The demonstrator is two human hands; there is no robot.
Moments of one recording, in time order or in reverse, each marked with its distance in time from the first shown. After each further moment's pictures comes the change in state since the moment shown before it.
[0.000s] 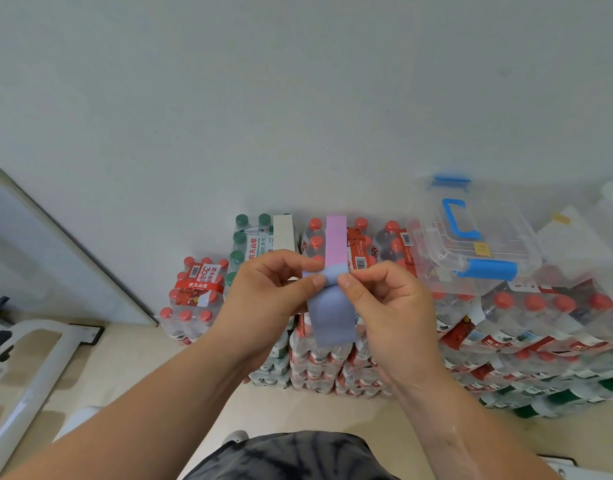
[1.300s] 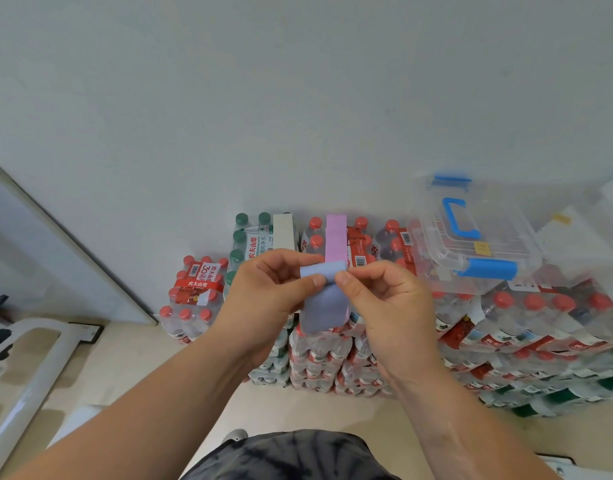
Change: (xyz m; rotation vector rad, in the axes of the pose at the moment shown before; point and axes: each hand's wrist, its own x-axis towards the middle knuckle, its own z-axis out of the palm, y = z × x) left_hand 0.004 -0.005 -0.001 -0.041 0.027 -0.047; right_hand 0.002 -0.004 0.002 0.022 -0.002 0.015
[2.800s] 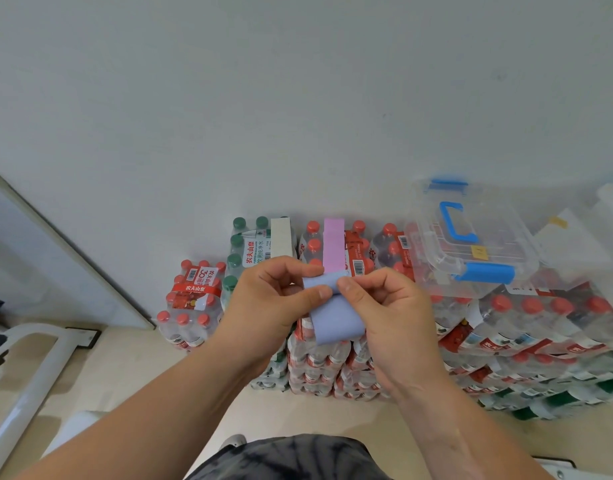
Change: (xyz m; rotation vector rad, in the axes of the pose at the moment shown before) left_hand -0.003 0.000 0.005 0.015 -0.018 0.033; right_hand 0.000 0.002 -0.002 0.037 0.031 0.093
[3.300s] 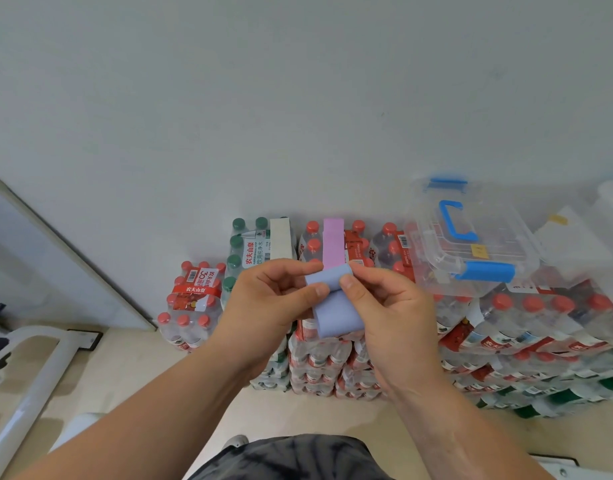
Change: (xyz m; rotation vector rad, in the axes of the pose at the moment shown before) left_hand 0.001 -0.001 0.000 0.013 0.008 -0.019; right_hand -0.002 -0.001 0.000 0.040 0.013 -0.045
